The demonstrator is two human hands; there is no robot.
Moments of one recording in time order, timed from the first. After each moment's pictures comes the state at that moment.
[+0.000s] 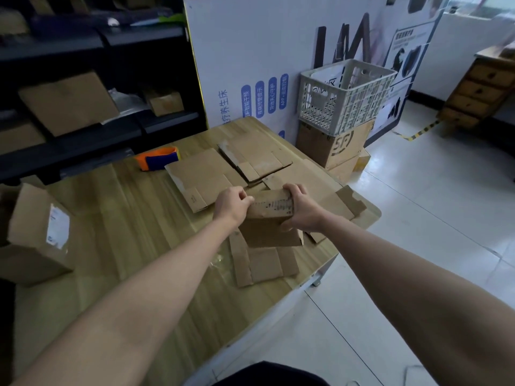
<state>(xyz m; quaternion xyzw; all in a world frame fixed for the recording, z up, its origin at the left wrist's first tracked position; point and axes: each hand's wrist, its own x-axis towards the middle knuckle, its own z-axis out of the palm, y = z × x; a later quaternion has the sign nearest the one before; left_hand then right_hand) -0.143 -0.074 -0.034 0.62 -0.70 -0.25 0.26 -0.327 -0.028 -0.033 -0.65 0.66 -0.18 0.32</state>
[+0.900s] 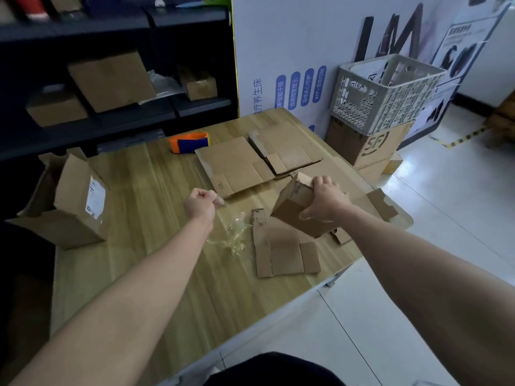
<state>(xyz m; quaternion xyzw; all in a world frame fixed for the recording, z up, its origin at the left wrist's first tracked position) -0.041 -0.087 -0.073 0.68 -0.29 -0.43 0.51 -0.304 -0.052 -0.027 -0.65 0.75 -0.02 0.13</state>
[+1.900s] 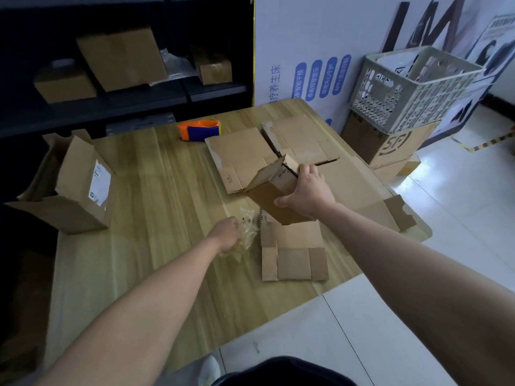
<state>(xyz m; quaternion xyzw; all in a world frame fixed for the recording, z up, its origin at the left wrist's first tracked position) -0.039 -0.075 -0.141 0.66 -0.62 -0.42 0.07 -0.245 -0.089 -0.028 -0.67 0.72 -0.11 0.16</state>
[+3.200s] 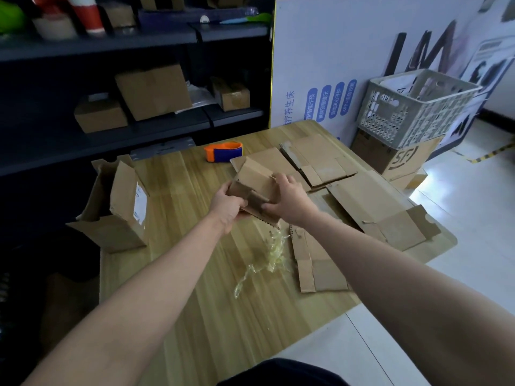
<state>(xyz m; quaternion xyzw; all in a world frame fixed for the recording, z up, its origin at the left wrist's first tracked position) 0.033 -0.093 -0.025 0.54 -0.33 -0.63 0.45 -0.130 -0.086 -0.012 -0.71 0.64 -0.20 0.21</state>
